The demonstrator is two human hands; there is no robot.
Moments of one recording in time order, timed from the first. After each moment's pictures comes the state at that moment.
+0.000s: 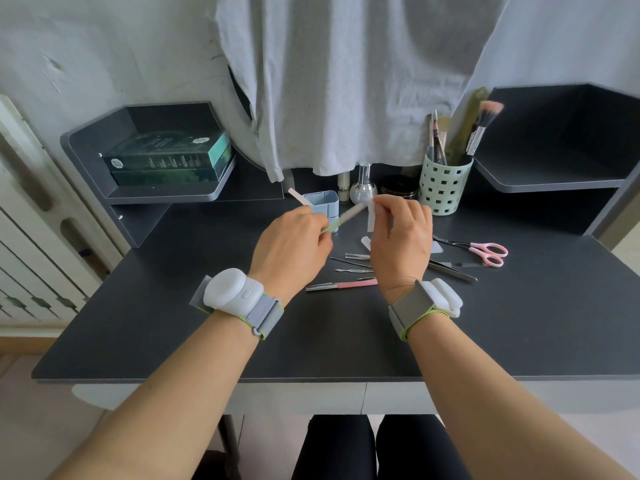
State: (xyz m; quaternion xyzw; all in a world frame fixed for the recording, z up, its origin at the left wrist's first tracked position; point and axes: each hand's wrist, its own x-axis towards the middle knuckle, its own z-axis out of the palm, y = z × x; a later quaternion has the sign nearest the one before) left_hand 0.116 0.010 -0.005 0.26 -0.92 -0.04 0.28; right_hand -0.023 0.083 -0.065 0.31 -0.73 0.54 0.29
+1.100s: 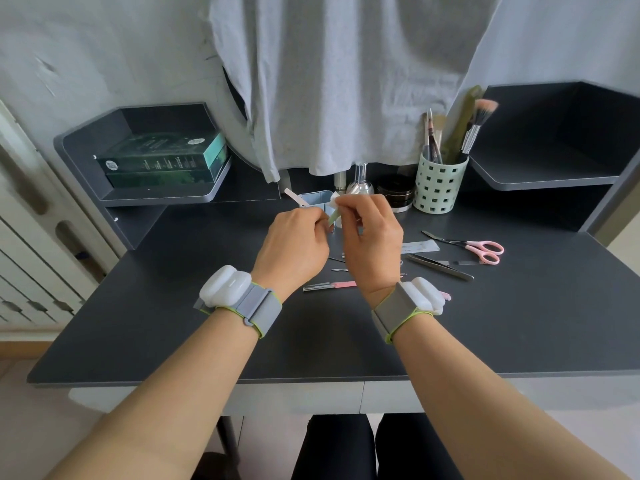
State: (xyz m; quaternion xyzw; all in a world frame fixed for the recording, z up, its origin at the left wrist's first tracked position) left_hand 0.109 0.010 -0.003 0.29 -0.90 -0.19 0.28; right_hand 0.004 0.074 -0.053 0.40 -0.66 0.59 0.23
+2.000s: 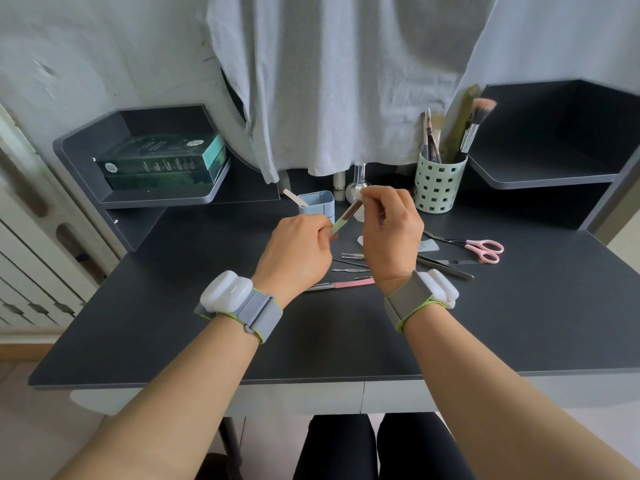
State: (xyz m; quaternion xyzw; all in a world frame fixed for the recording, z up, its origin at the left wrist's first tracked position) left_hand 0.109 0.012 -0.009 0.26 -0.92 -0.16 0.25; right_hand -0.021 0.077 -0.052 0.33 -0.68 0.60 0.25
